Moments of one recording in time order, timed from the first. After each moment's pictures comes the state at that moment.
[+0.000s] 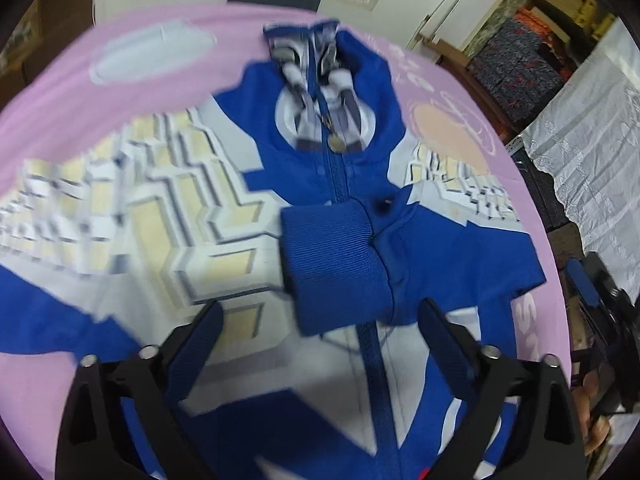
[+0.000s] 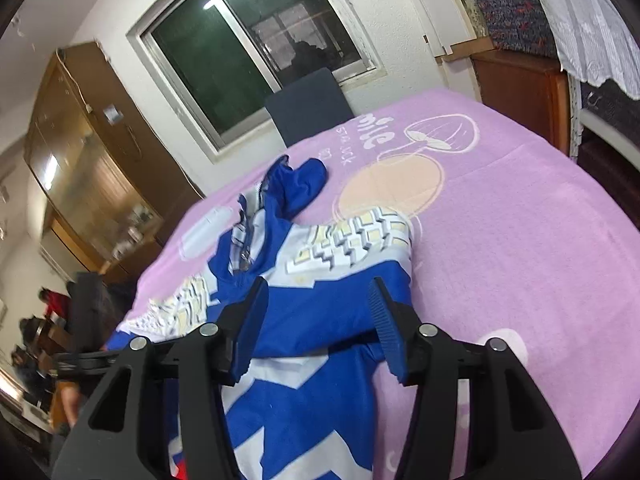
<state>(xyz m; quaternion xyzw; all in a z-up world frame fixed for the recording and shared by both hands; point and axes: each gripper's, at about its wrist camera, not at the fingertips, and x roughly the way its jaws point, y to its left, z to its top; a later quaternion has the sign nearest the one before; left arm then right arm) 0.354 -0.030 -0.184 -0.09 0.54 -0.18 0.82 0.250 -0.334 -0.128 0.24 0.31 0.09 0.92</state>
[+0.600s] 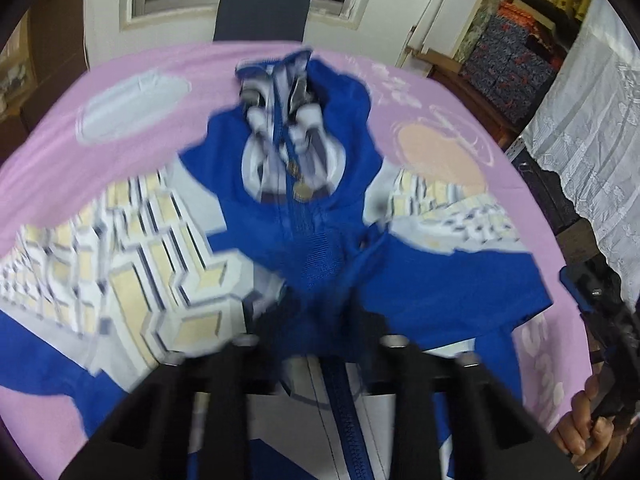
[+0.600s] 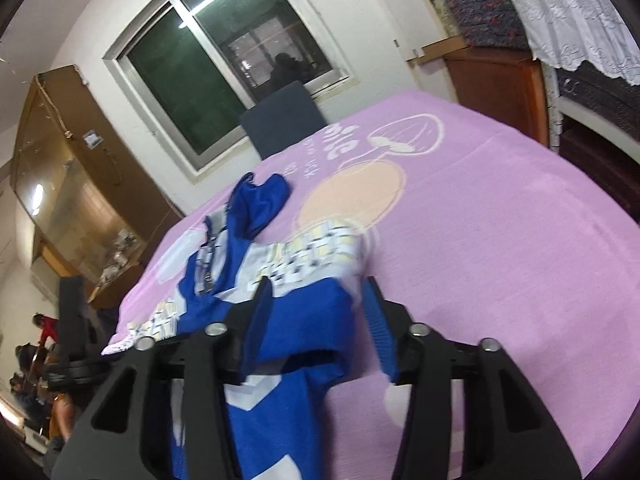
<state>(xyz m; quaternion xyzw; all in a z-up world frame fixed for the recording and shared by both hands) 0.361 -0.061 -0.155 -0.04 0.48 -0.18 0.86 0.257 -0.363 -0.150 0.26 0.30 0.03 0.92</state>
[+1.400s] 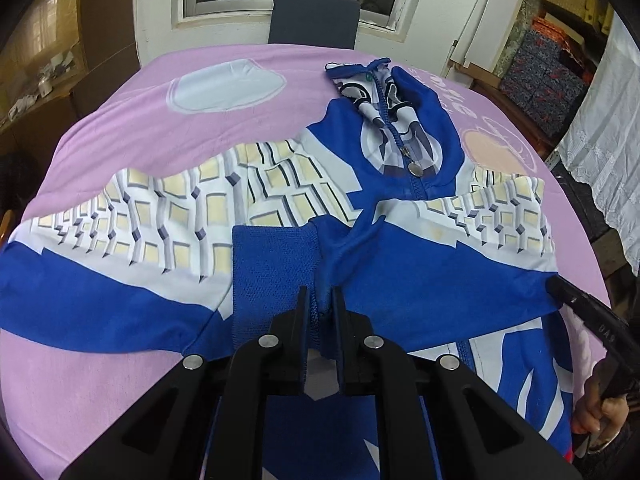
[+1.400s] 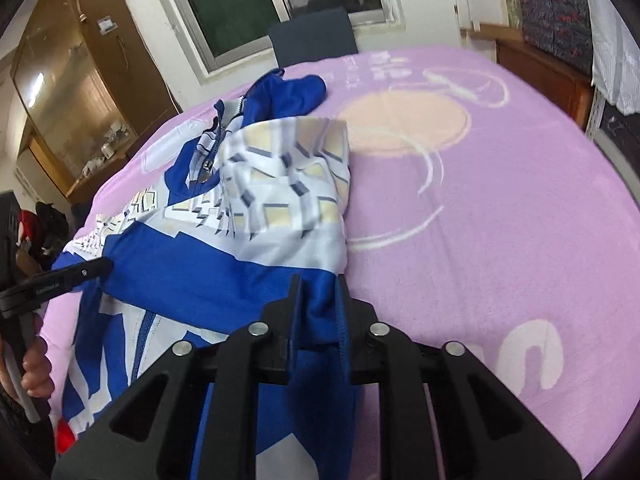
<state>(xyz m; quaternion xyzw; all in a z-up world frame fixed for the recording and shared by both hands) 0.319 0.026 -0.170 -0.04 0.48 -0.10 0.87 0.284 -0.298 -0.185 0.15 0.41 0.10 0.89</state>
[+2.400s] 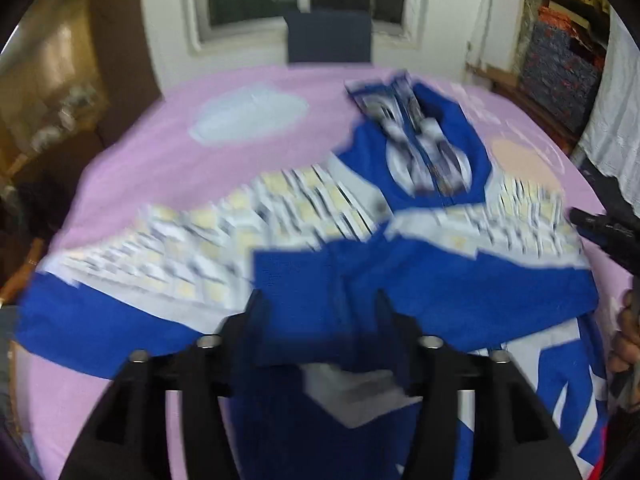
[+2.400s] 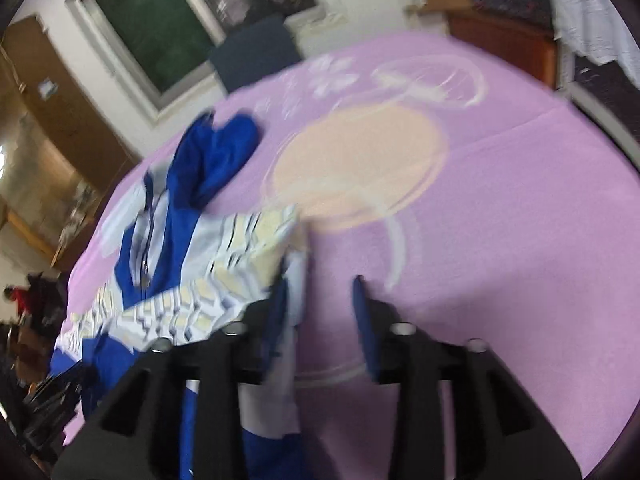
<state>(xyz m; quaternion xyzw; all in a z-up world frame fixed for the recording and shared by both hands) 0.323 0.020 -0.158 0.02 0.43 -0.04 0.90 0.353 -0.332 -0.175 0.21 0.39 0.00 0.90</state>
